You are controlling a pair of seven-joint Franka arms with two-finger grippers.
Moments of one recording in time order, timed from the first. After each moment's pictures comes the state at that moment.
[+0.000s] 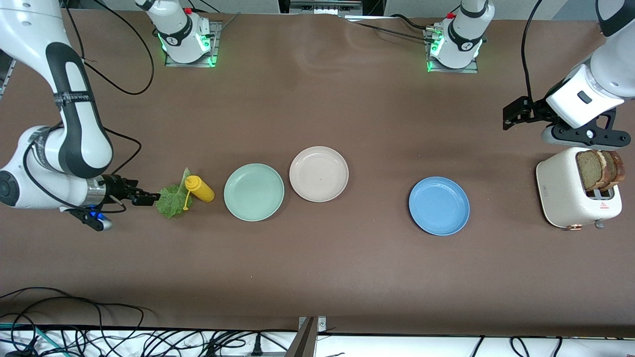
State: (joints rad) left arm 0.02 0.06 -0.15 -1.56 0.00 1.53 -0.02; right arm -0.08 0.59 0.02 -1.60 0.24 1.91 0.32
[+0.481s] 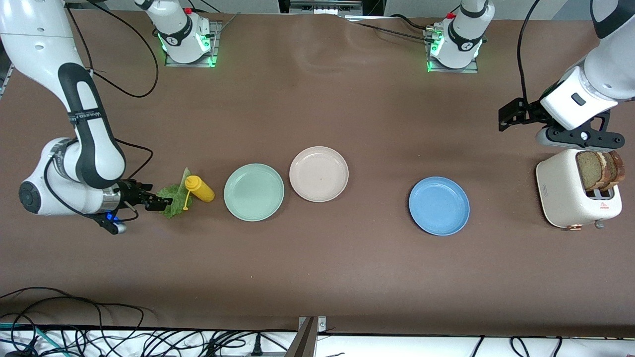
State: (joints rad) left arm 0.01 0.08 -0.15 -1.55 0.00 1.53 -0.03; right arm -0.07 0.67 0.03 -1.60 0.31 1.95 0.32
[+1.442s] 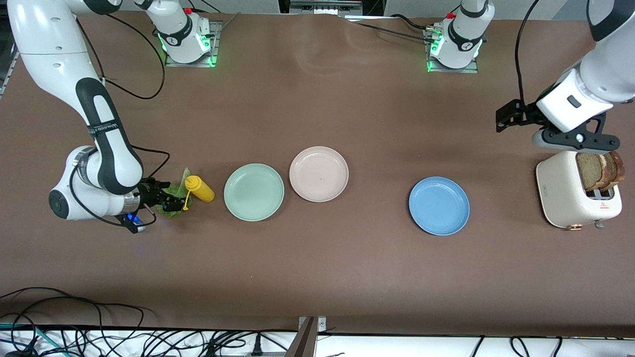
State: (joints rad) left arm 0.01 0.11 -0.14 -1.55 0.00 1.53 -0.03; right arm -0.05 0.74 0.04 -1.60 0.34 1.96 0.40
